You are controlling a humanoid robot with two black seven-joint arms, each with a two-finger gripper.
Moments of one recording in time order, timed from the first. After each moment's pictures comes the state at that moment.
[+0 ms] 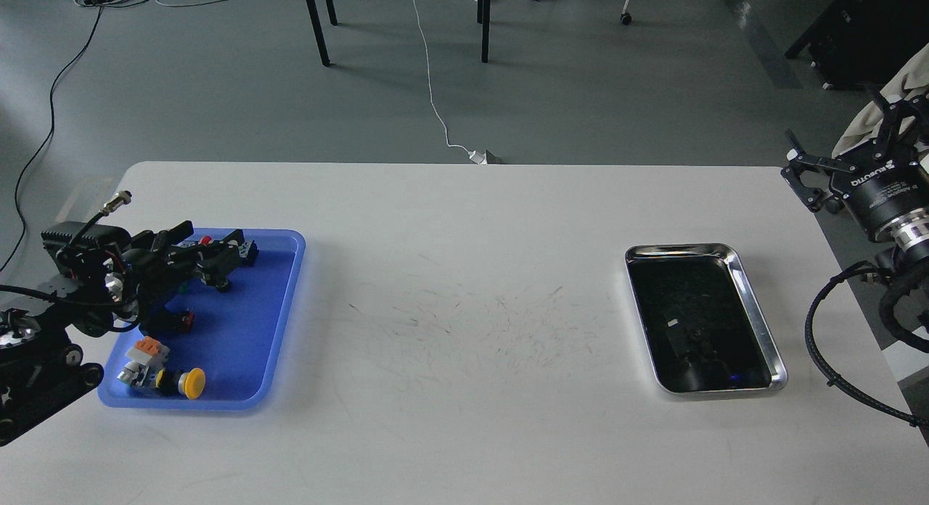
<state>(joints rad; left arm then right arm) -0.61 0.78 -0.44 -1.08 1.57 0.23 -0.14 0.45 -0.61 1.08 0.90 0.20 0.49 0.07</state>
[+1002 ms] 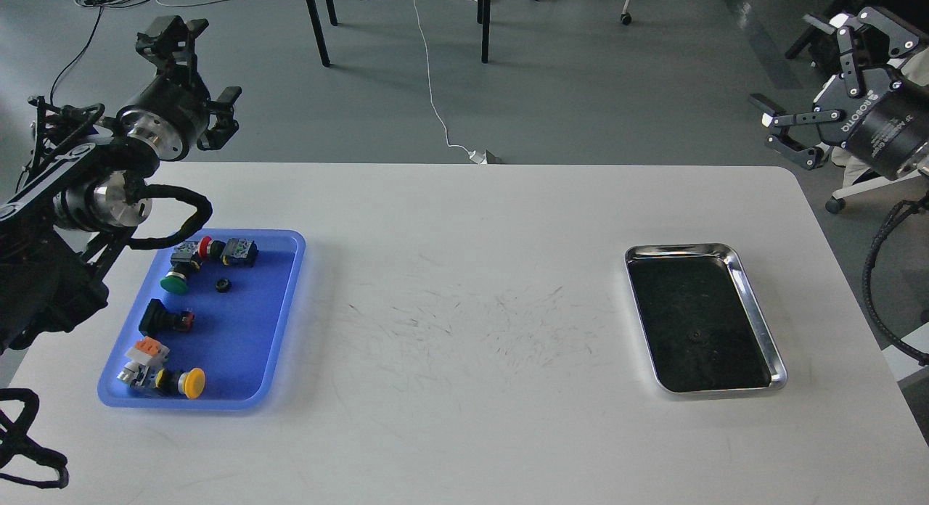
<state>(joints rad) -0.83 0.45 -0.80 -0.79 0.25 -0.07 -0.13 0.74 -0.93 0.70 1.21 -0.05 0.46 0.00</state>
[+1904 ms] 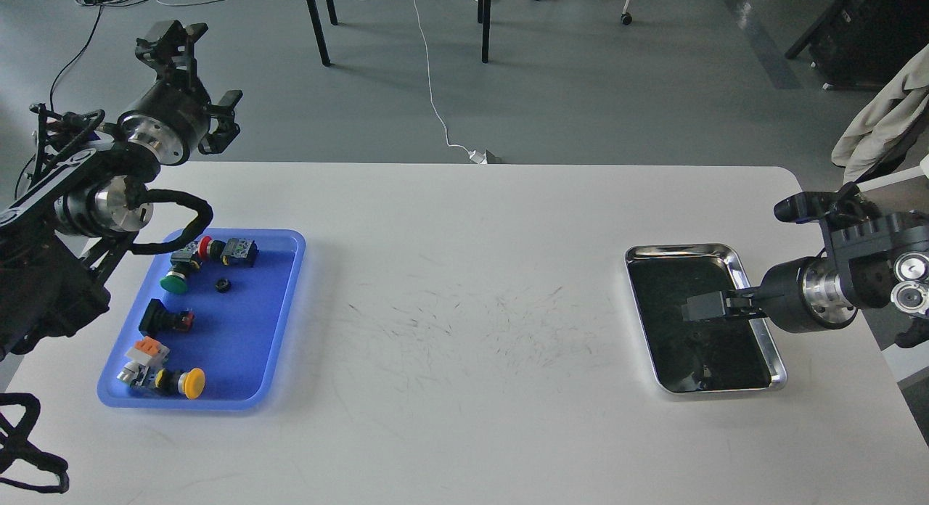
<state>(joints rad) -0.82 0.45 -0.80 -0.79 0.25 -0.07 -0.14 1.26 -0.89 -0.33 1.43 -1.05 0.45 -0.14</state>
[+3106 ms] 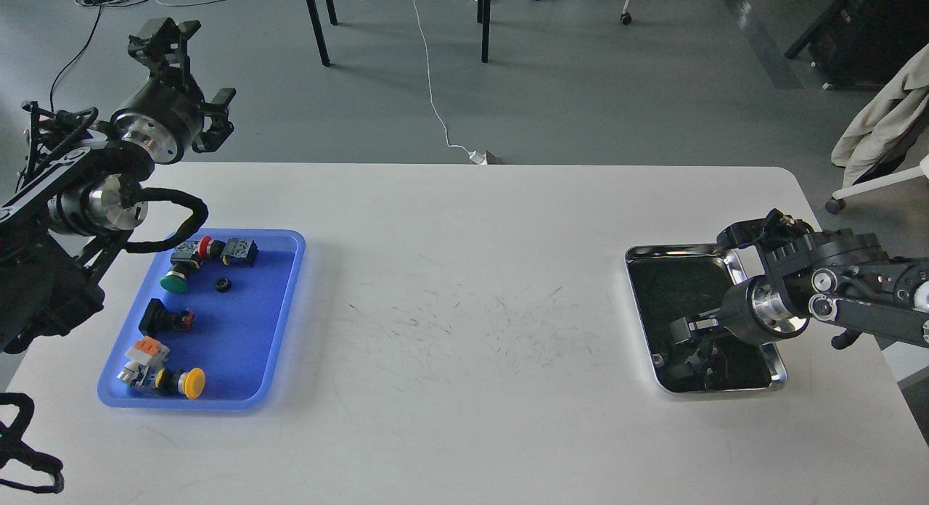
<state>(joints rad) -0.82 0.47 -0.80 -0.80 0.25 -0.06 -0.14 1.23 -0.68 -0.42 1.25 -1.06 0.45 -0.14</state>
